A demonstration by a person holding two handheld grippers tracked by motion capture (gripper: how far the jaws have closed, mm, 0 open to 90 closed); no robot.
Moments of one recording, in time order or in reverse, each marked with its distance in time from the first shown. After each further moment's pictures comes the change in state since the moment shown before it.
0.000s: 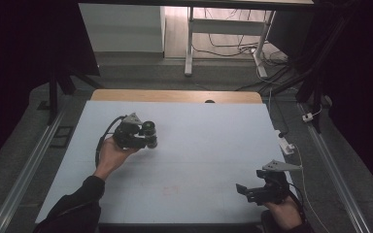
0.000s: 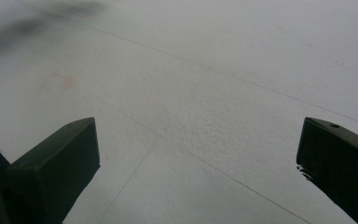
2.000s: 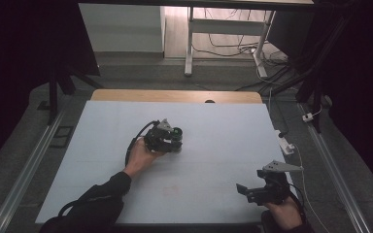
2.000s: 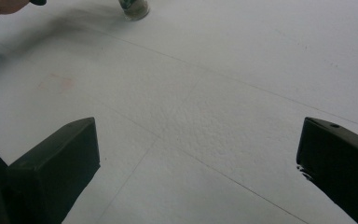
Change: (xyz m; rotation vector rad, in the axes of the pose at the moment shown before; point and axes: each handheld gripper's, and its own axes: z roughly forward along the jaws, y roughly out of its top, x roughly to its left) left arm -0.031 0.022 0.081 0.041 -0.050 0.087; right arm 0.001 0.000 -0.001 -0.008 -0.013 -0.008
